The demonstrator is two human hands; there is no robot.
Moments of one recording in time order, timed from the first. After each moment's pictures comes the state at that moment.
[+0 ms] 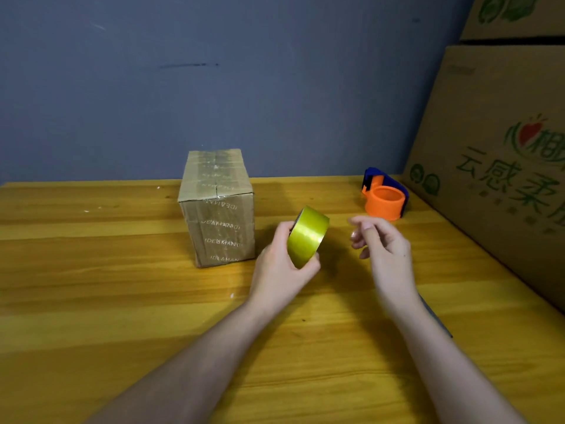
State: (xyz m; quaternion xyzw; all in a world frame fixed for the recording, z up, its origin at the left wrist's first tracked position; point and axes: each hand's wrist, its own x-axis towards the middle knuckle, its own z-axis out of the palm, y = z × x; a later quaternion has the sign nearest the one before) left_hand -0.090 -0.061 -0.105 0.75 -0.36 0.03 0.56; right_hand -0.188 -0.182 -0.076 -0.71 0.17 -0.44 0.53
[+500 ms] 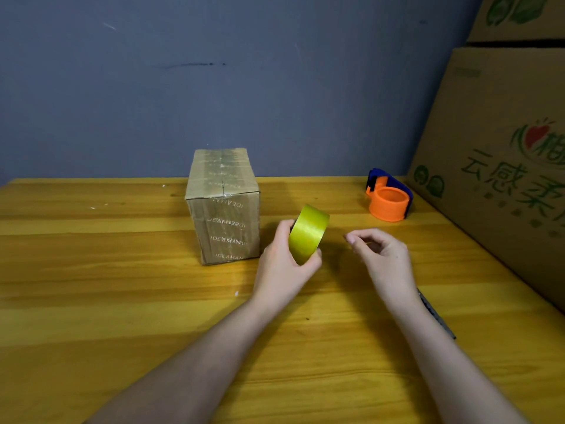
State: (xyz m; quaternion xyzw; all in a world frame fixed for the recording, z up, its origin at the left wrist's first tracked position) left_hand -0.088 -0.060 -0.105 0.74 -0.34 0.02 0.58; right_hand -0.182 -0.193 -0.092 -0.76 0.22 -0.39 0.47
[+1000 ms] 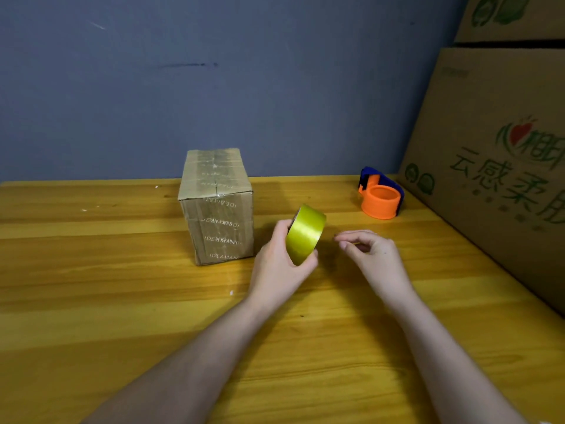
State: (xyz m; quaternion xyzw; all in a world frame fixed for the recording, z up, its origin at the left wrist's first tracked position) left_hand -0.088 -0.062 -0.107 0.75 -0.36 0.04 0.55; right_hand -0.184 -0.201 -0.093 -0.82 0.19 -0.33 0.42
